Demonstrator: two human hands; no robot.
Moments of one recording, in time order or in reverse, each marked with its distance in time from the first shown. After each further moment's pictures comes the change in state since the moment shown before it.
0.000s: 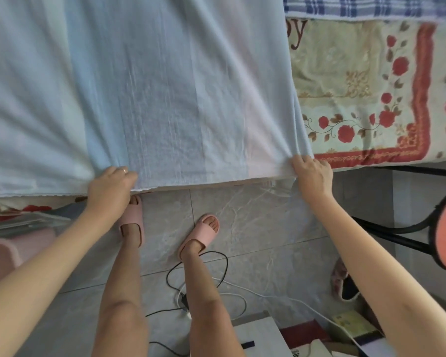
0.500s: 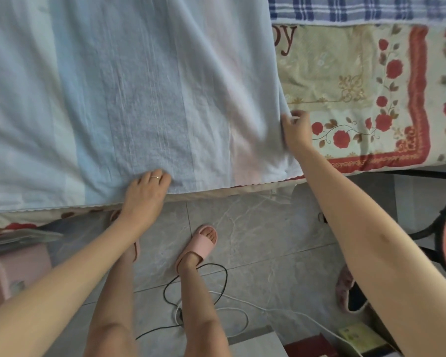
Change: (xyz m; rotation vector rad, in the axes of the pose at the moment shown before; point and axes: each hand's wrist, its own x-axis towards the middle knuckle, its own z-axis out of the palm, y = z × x) left_hand 0.034 0.067 0.024 0.090 0.102 0.170; right_hand 0.111 -0.009 -0.031 1.184 0.036 0.557
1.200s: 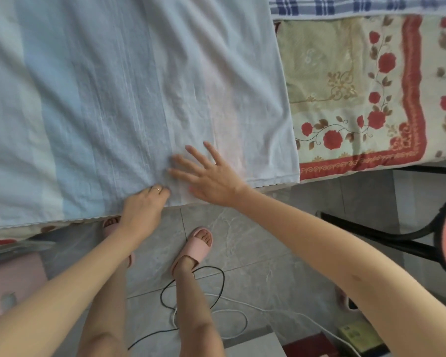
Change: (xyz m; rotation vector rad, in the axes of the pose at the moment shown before) left_hand 0.016 0.026 0.013 -0.124 -0.092 0.041; right_hand -0.074 0.027 0.086 -0.985 -0.308 -1.349
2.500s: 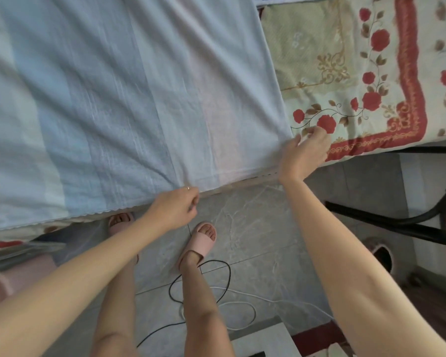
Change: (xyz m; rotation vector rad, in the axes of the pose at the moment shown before) left_hand 0.028 0.059 -0.016 -0.250 -0.331 0.008; right_hand -0.088 0.078 -0.015 0.491 0.635 1.634
